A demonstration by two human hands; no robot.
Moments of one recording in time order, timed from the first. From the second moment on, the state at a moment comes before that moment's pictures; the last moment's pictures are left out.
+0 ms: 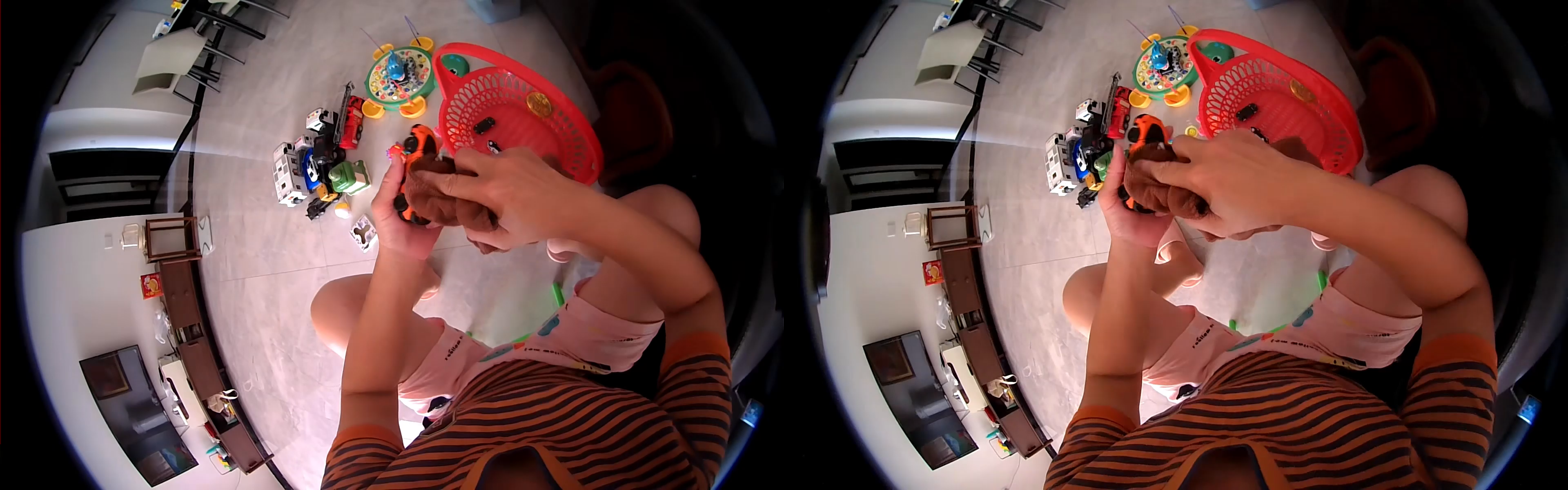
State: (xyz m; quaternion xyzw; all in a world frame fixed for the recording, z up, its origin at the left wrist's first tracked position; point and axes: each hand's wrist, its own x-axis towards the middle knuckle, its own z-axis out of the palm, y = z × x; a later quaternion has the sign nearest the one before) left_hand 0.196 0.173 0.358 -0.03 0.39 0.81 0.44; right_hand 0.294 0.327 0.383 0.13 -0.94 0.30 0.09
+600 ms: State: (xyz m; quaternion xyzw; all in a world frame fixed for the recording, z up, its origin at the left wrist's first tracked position) left_hand 0.195 0.165 0.348 0.03 0.43 0.79 0.43; right_hand 0.285 0.340 0.371 0.06 -0.91 0.38 0.13
